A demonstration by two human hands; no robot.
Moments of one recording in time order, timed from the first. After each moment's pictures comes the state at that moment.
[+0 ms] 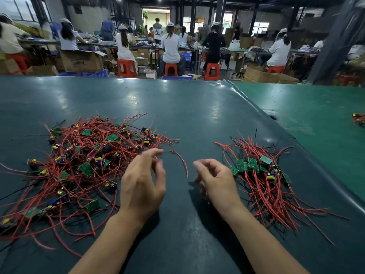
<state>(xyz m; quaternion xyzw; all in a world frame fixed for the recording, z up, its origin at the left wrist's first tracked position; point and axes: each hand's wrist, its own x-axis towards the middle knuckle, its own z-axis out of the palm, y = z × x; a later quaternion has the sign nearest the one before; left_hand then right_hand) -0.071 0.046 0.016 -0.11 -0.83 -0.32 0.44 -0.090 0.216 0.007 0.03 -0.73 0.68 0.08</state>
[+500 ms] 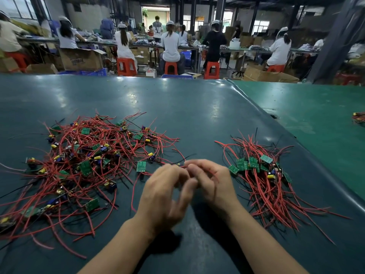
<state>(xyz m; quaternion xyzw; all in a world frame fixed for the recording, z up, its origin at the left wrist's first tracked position) -0.058 0.072 0.007 -0.28 -0.80 -0.39 0.36 -0.080 0.212 0.016 0.13 -0.71 0.69 0.08</state>
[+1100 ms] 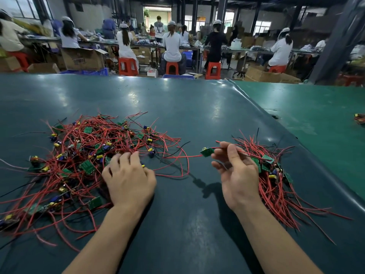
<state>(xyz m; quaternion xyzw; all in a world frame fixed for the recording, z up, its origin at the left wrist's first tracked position) -0.084 0.030 0.009 0.17 -0.95 -0.15 0.23 -0.092 0.233 0.033 -0.02 -0.45 0.88 0.14</state>
